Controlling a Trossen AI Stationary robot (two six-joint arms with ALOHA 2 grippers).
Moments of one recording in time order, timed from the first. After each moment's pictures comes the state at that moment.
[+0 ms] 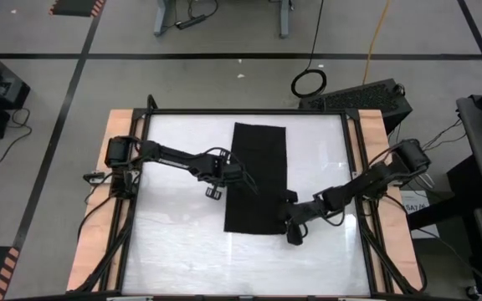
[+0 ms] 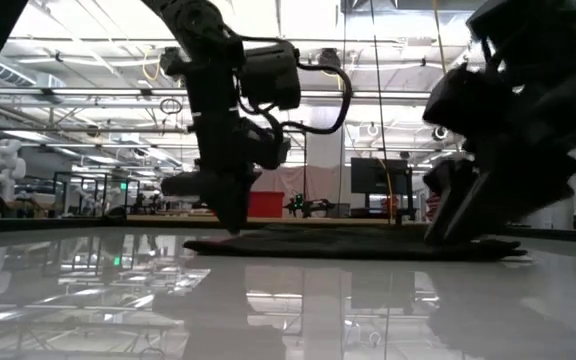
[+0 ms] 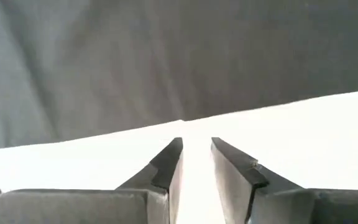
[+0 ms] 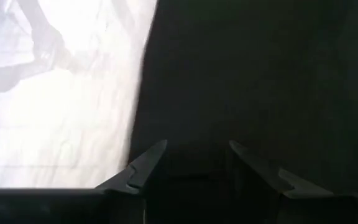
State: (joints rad) left arm 0.03 1.91 1.23 -0.67 -0.32 0.45; right arm 0.39 1.58 0.47 0.28 0.15 0.34
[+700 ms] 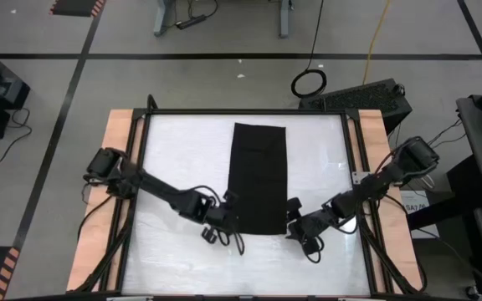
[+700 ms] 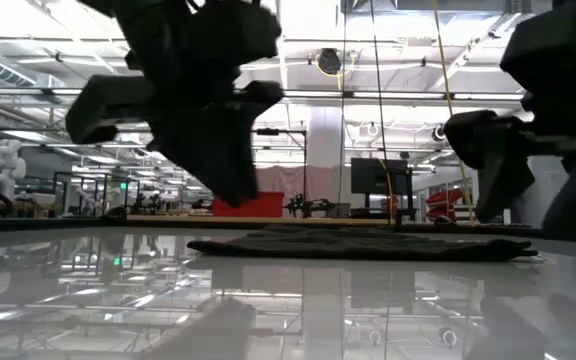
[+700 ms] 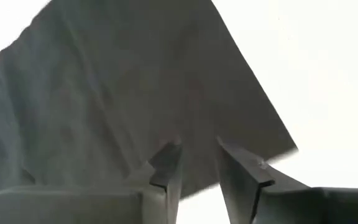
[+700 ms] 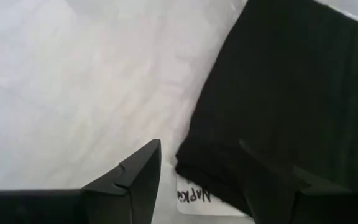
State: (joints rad) left arm -0.35 1.83 1.15 -0.41 -0.22 0.36; right arm 0.55 1.52 0.47 0.15 0.21 0.01
